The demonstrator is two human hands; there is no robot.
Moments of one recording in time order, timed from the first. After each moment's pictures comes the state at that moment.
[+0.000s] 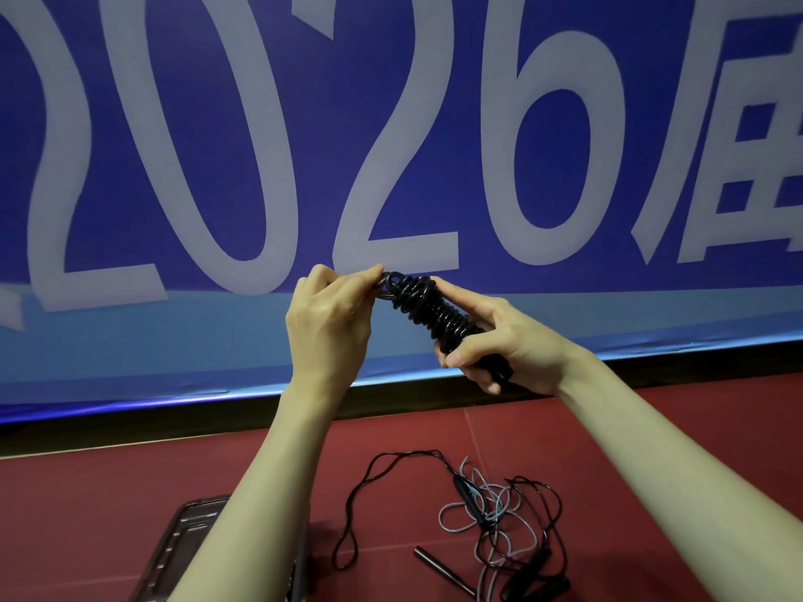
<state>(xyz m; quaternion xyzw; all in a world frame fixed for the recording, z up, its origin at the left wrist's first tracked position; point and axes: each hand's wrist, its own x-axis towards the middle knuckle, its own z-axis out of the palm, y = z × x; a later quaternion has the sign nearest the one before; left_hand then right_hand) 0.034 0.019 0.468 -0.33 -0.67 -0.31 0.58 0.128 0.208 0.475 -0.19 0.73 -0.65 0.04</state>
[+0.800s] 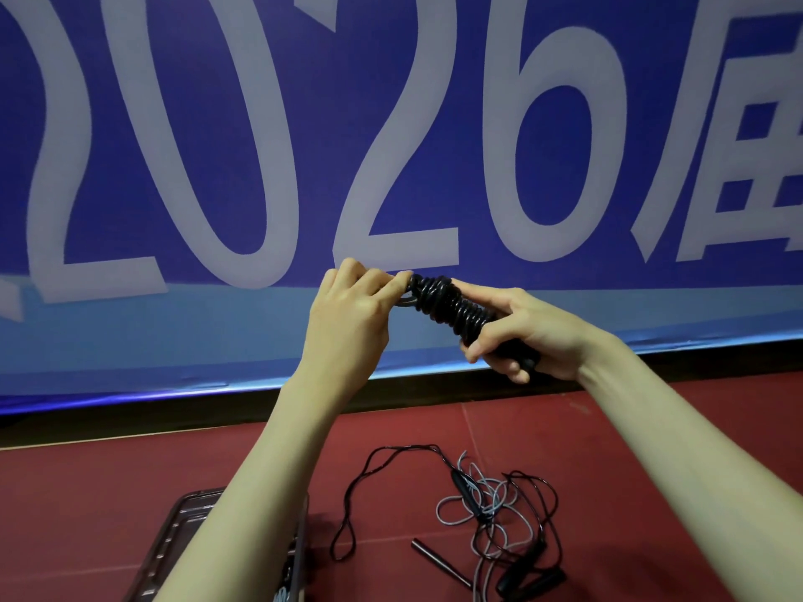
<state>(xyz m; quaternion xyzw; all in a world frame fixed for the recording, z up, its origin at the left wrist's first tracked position) 0.042 0.021 0.471 -0.41 -0.73 -0.13 0.52 0.139 0.221 0.488 -0.13 0.78 -0.61 0.05</state>
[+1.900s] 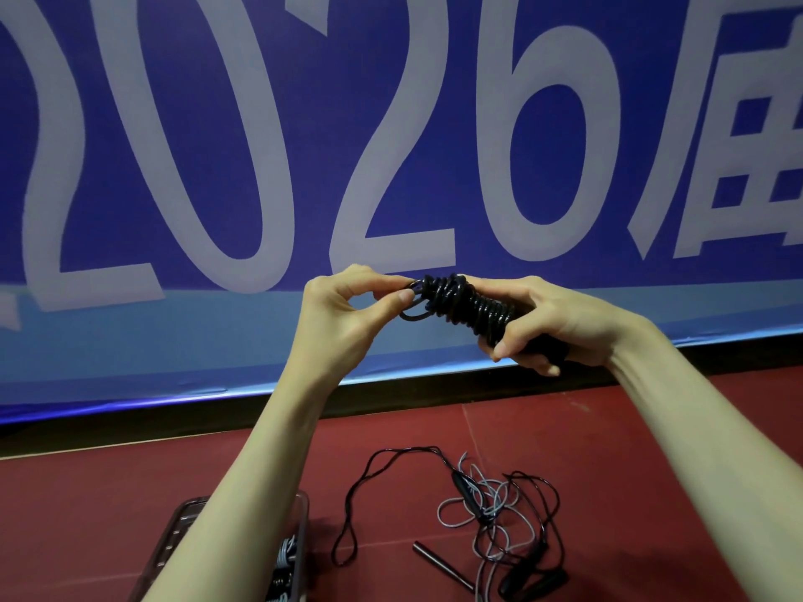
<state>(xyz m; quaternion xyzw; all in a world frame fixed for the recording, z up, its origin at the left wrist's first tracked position) 0.073 0.018 0.492 -0.42 -0.69 -0.54 0.22 0.153 0.240 0.505 -0.16 0.80 -0.57 0.07</state>
